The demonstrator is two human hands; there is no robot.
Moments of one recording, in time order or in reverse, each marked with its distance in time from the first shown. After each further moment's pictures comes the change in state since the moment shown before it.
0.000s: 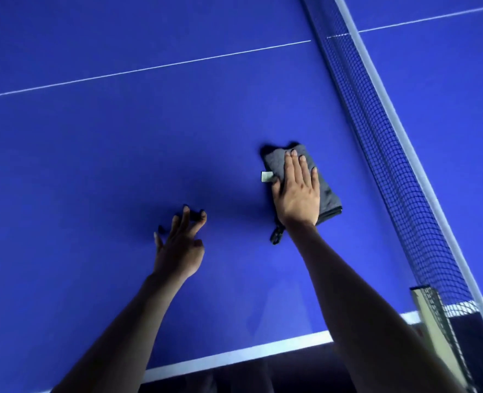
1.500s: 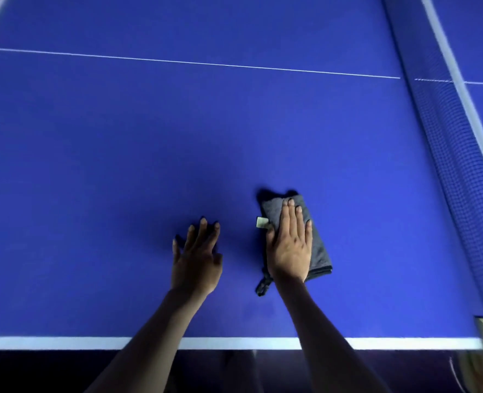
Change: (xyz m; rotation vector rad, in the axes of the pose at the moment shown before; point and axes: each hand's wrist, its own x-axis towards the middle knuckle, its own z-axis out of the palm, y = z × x) left_hand -0.067 -0.165 0.006 -0.078 0.219 -0.013; right_hand -0.156 -0.188 0.033 0.018 -0.054 -0.064
